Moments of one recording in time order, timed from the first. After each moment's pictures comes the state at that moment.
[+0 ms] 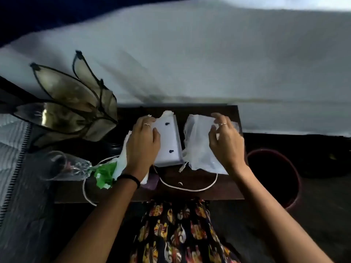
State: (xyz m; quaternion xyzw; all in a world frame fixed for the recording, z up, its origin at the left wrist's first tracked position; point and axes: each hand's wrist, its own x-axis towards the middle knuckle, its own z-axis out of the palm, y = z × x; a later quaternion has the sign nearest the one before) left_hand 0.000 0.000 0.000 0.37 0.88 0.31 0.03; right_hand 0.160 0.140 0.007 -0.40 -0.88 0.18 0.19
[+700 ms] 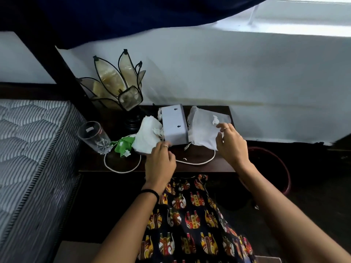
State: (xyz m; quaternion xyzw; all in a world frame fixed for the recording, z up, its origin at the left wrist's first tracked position) left_hand 0.114 -0.113 0.002 0.37 0.88 0.30 0.06; right_hand 0.242 0.062 0.019 -0.40 -0.89 0.13 0.19
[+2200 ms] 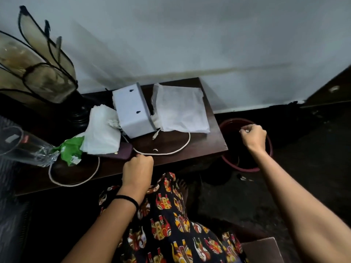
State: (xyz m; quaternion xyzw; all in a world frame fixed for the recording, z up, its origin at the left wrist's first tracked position) left_hand 0.128 -0.084 -0.054 0.50 0.85 -0.14 0.09; right_hand 0.364 0.160 -0.091 -0.67 -0.67 0.25 0.19
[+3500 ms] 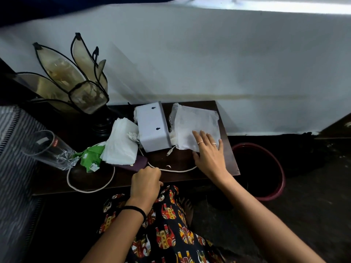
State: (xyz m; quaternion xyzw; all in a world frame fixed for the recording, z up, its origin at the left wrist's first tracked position) left_hand 0.113 -0.090 -0.059 0.47 0.87 0.00 0.11; right_hand 0.232 0.080 -0.077 -0.41 -0.91 0.09 0.04
